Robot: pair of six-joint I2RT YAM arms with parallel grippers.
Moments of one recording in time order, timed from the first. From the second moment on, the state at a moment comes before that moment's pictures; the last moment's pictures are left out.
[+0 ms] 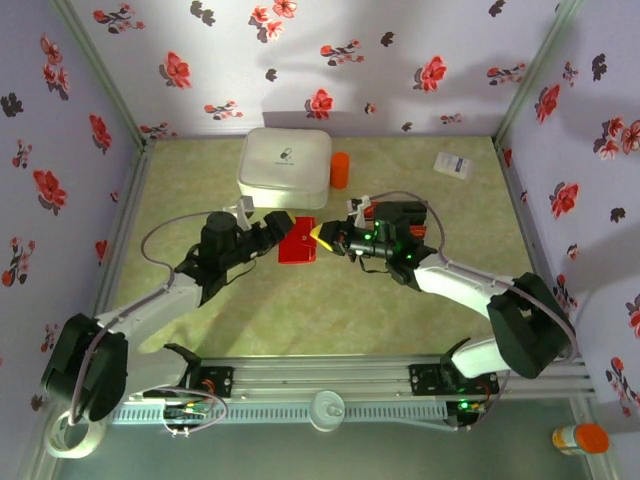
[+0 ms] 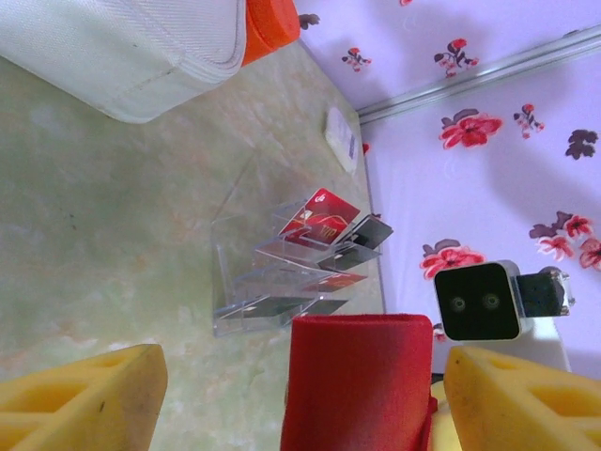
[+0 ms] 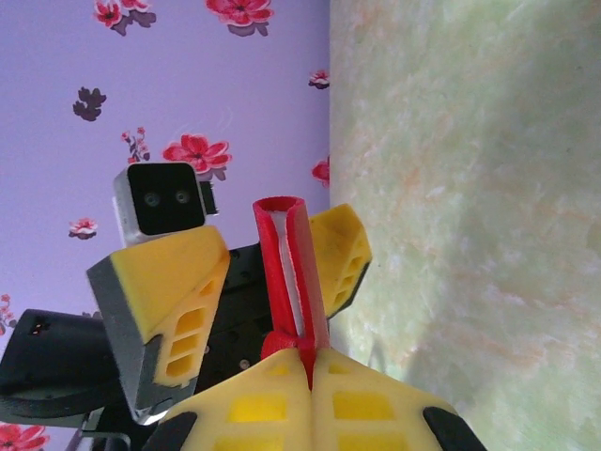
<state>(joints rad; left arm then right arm) -0.53 1.19 0.58 0.31 0.30 -1.08 0.65 1.40 0.72 0.41 -0.59 1.29</state>
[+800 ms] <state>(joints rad) -0.54 1.24 0.52 0.50 0.33 -1.16 0.66 1.35 0.80 0.06 -0.47 1.07</state>
